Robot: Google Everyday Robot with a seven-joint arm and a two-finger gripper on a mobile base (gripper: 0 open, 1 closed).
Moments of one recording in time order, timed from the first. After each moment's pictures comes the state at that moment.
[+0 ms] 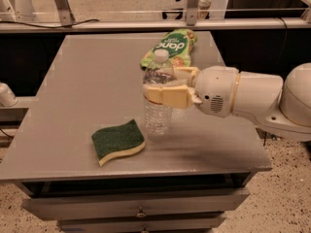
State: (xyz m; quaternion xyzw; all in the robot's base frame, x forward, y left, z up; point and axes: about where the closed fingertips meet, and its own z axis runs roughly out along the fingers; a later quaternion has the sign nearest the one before) arm 0.478 -0.013 0.953 -0.37 0.65 0.39 0.54
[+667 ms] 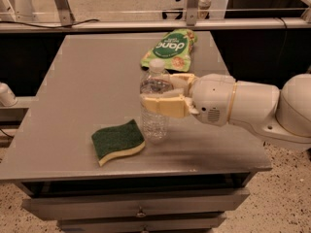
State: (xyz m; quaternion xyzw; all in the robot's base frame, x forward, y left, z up) arm 0.465 -0.005 0.944 -0.40 0.63 0.37 0.55
